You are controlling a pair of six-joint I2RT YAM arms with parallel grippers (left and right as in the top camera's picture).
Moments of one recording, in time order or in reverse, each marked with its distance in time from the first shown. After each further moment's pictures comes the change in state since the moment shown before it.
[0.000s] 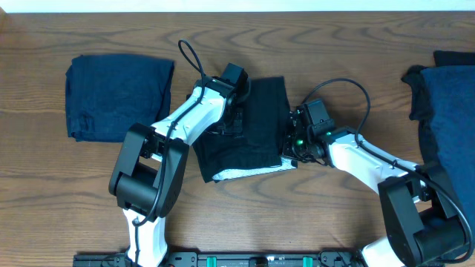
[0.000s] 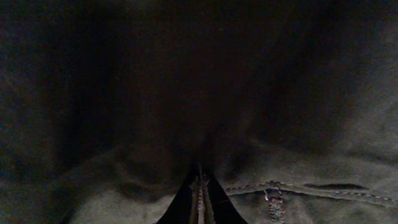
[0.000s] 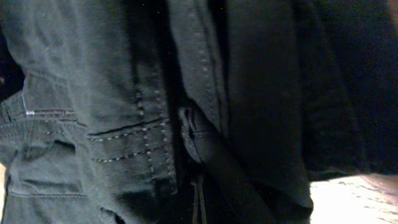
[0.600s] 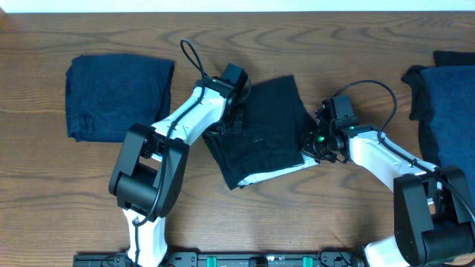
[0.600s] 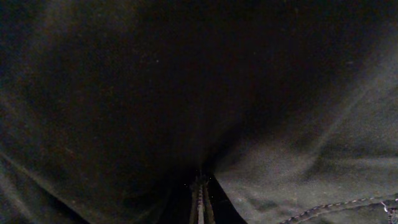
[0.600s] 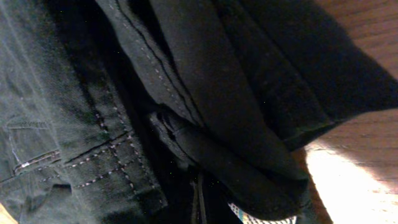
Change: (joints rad) left arm 0.000 0.000 0.000 -0.009 0.006 0.049; right arm -0.160 -0.026 -0.007 -0.096 0.004 -0.035
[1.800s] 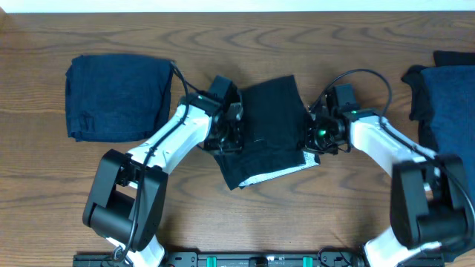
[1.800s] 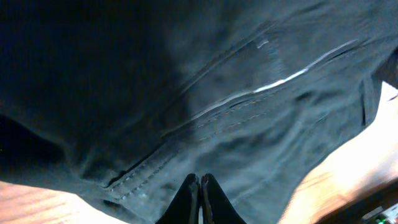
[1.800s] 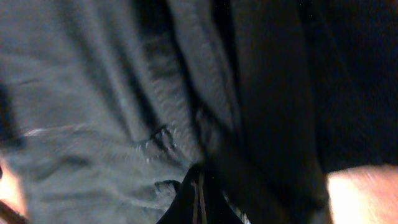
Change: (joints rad) left arm 0.005 -0.217 -0.245 0.056 0.378 -0.027; right arm -0.032 0.117 0.141 -0.165 -0.104 -0.253
